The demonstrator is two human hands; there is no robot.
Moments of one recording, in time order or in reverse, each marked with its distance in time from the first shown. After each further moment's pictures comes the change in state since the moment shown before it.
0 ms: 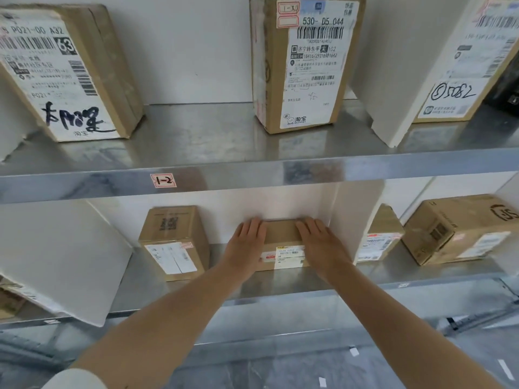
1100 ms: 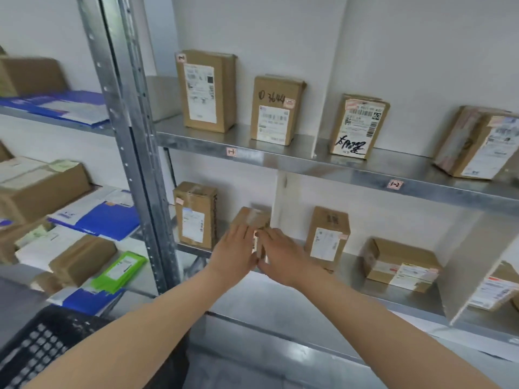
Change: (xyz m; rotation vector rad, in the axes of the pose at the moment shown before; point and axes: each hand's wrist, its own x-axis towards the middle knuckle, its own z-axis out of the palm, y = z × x) left_hand -0.363 -0.209 -0.142 0.081 0.336 -0.313; right_hand -0.082 -0.439 -0.123 0.251 0.031 -0.530
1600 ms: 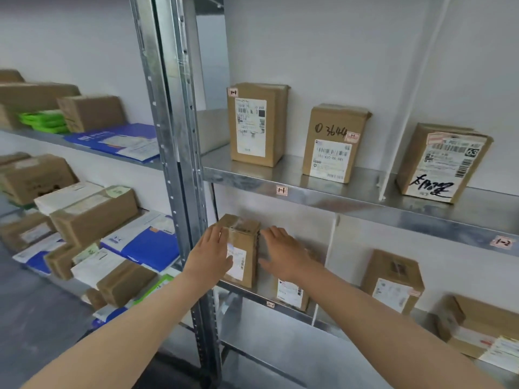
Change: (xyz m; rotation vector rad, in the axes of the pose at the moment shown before) left_hand 0.021 -0.168 -0.019 0.075 -0.157 -0.328; right_hand 0.160 -0.034 0.008 -0.006 -0.017 -0.086
